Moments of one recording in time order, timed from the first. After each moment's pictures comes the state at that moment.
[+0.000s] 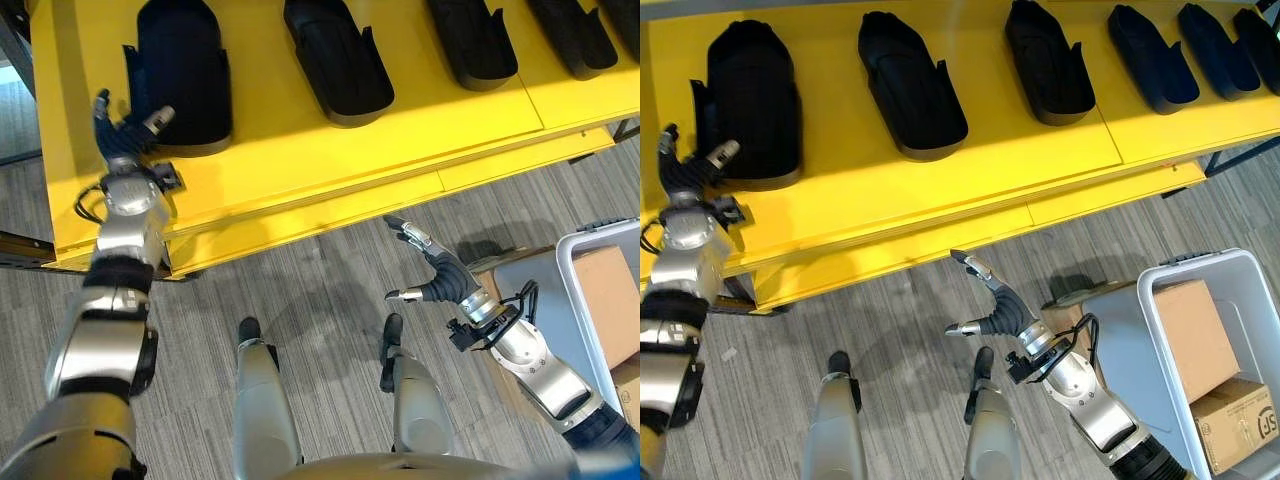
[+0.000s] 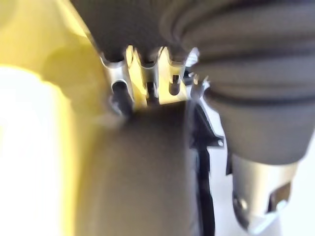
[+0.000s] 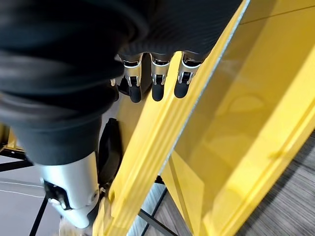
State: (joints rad) left arm -0.65 0.69 -0.07 0.61 -0.53 -0.16 0.40; right arm -0.08 -0.64 0.44 -0.22 0.13 -0.24 -0.05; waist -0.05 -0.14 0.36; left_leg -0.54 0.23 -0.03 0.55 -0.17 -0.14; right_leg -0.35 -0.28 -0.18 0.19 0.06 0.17
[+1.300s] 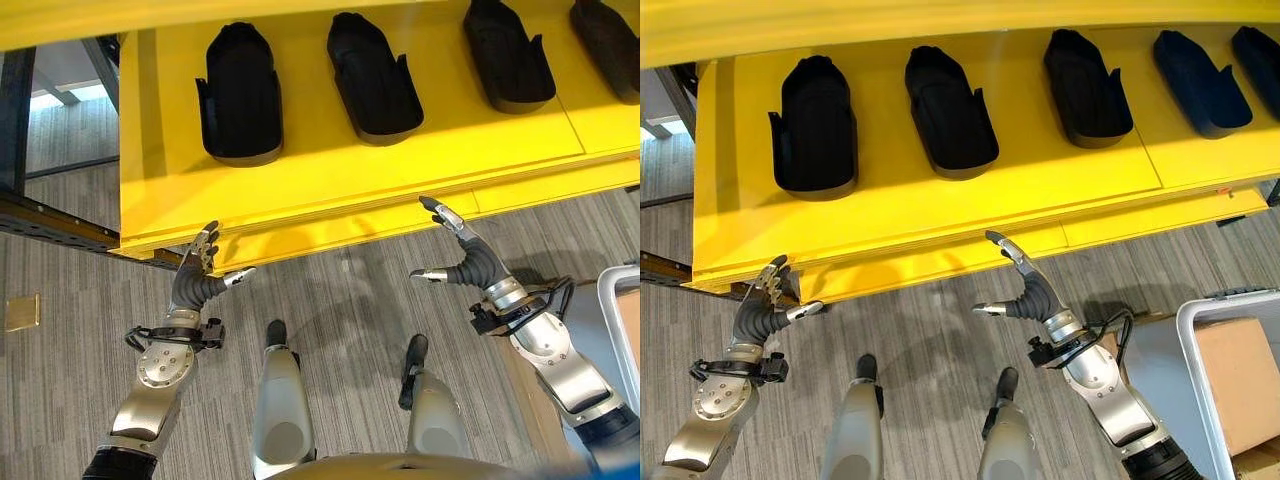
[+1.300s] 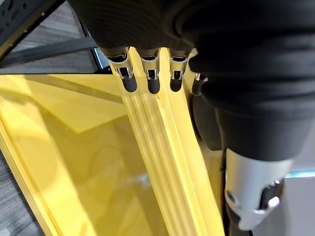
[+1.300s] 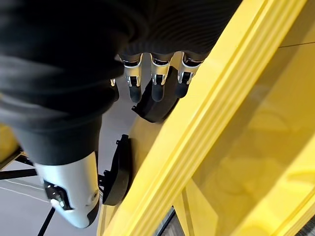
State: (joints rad) left arm 0.16 0.55 -0.05 -0.07 -0.31 -0.18 0.18; right arm -0.04 -0.62 0.29 -0.20 0.05 -0.23 -0.06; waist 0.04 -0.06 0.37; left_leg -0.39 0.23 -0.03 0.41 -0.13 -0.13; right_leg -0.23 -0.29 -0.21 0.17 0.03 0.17
